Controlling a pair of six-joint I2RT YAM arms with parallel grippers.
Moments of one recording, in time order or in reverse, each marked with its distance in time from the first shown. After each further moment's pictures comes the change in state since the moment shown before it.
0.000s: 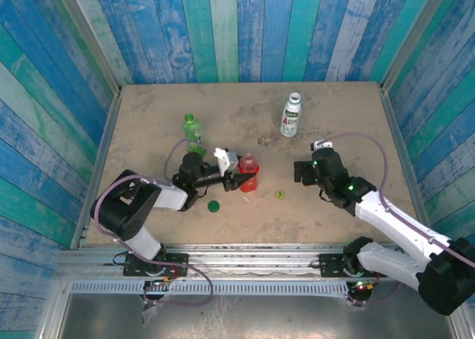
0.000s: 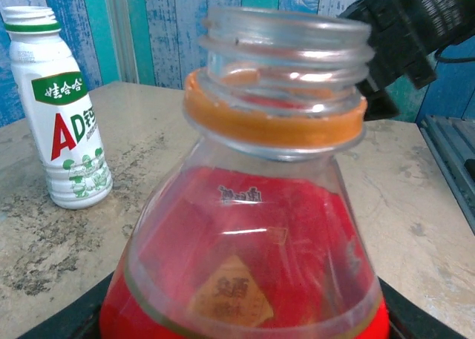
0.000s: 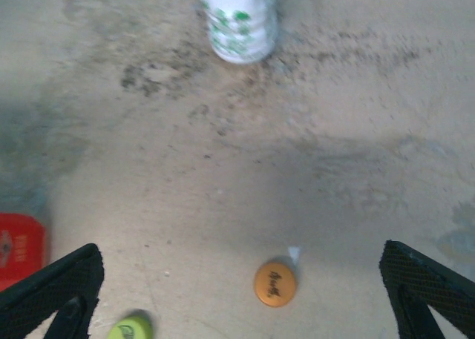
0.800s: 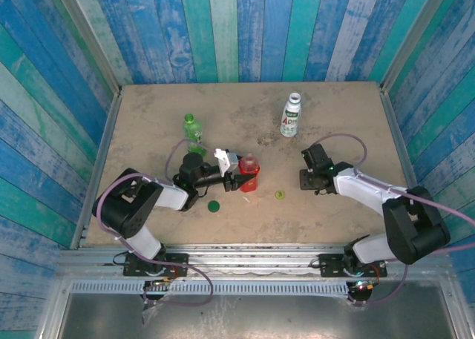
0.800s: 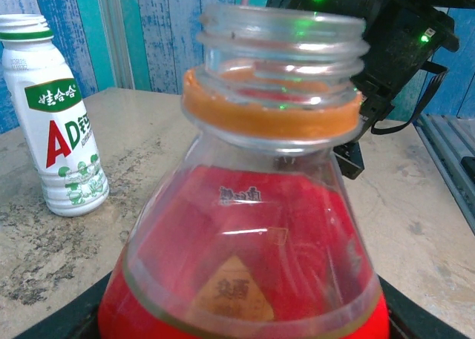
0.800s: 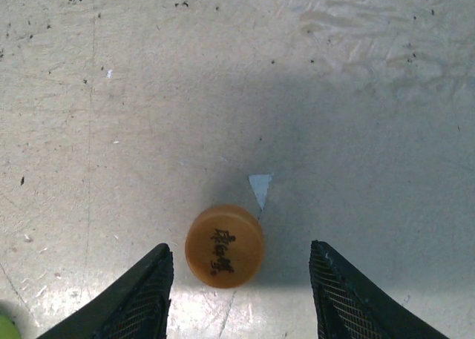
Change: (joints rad) left arm 0.000 0.019 0.000 0.031 0.012 0.011; right arm -0.097 0.388 0.056 -0.053 -0.111 -0.021
